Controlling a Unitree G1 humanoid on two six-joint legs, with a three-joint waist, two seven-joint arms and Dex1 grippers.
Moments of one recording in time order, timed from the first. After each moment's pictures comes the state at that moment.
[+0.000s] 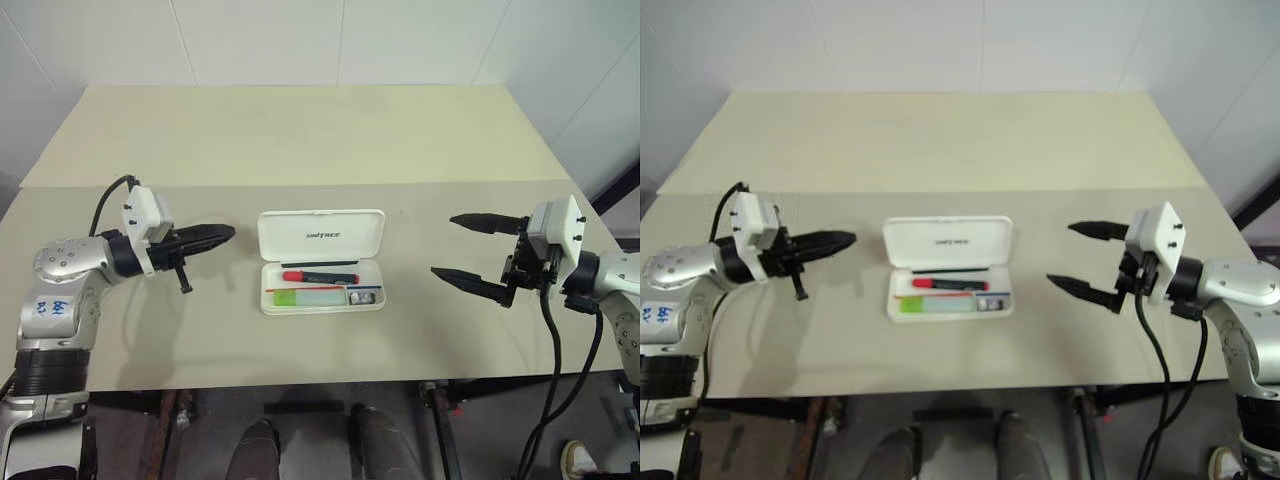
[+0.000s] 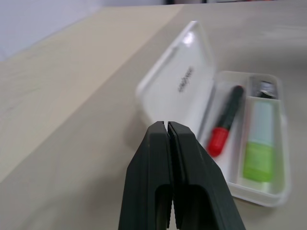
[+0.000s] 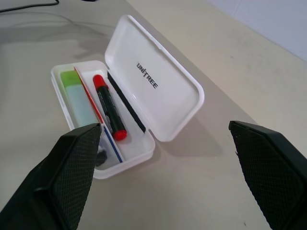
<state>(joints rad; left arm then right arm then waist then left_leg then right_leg) -0.49 0.75 0.18 0.16 -0.41 0.17 -1.04 -0.27 -0.85 -0.25 -0.26 0.56 0.34 1.09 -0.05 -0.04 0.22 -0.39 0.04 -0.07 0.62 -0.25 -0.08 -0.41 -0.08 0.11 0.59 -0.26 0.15</state>
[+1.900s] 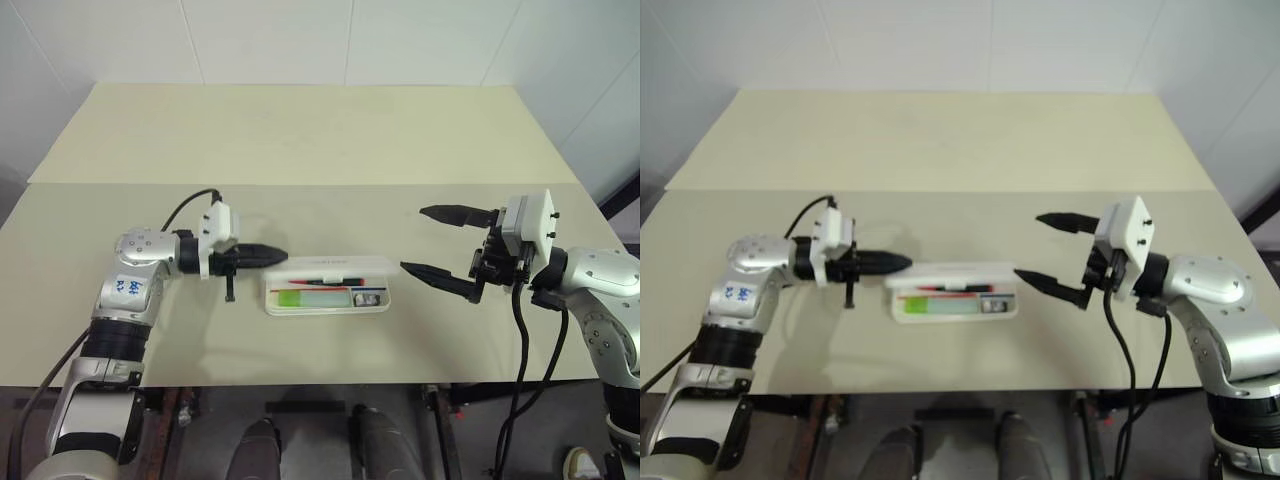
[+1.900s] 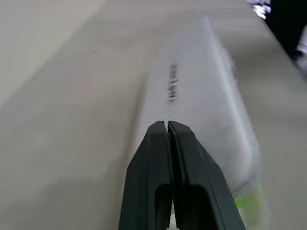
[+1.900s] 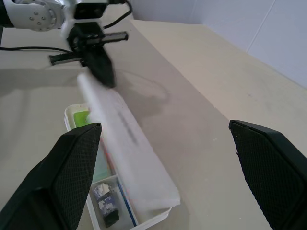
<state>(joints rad) -0.61 0.61 -0.06 0.25 -0.29 0.09 -1.33 -0.33 -0.77 -0.16 -0.35 0.58 0.35 0.98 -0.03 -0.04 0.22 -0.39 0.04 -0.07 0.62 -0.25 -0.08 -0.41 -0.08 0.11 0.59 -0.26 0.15</state>
